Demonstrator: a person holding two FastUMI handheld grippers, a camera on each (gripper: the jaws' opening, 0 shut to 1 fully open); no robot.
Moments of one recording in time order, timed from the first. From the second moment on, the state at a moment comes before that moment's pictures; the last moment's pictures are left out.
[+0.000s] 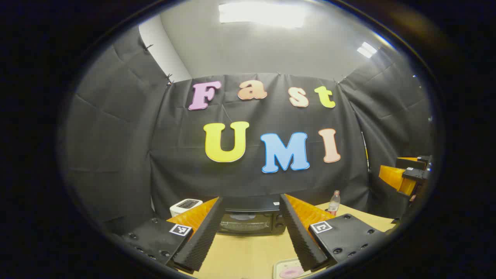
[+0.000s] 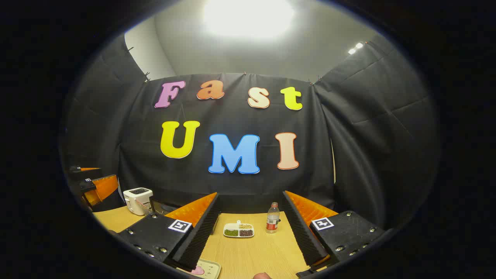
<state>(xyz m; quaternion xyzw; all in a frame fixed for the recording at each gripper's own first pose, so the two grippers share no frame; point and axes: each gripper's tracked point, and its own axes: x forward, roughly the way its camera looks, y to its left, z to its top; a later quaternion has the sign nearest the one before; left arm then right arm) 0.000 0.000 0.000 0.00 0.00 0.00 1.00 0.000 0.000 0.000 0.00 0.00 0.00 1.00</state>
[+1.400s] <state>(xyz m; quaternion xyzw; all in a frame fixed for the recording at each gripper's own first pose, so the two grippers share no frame) 0.110 0.012 -0.025 0.01 0.00 0.01 1.00 0.041 -0.009 -0.021 0.00 -0.01 -0.01 1.00</state>
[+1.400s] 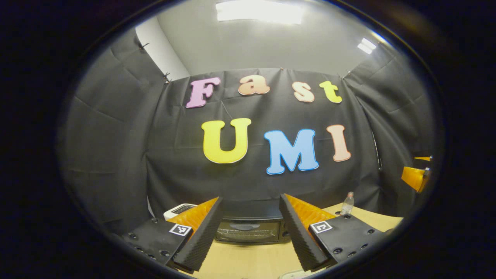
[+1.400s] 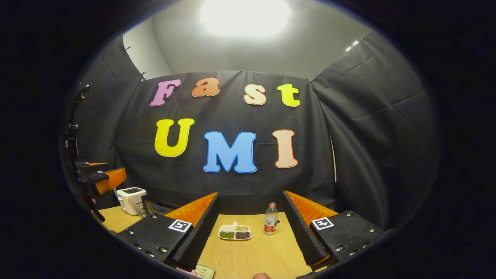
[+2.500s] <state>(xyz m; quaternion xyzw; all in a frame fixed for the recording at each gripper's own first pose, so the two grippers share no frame) 0.309 0.037 -0.209 0.00 0.12 -0.05 0.99 0.090 0.023 -0.064 -0.04 0.05 -0.11 0.99</state>
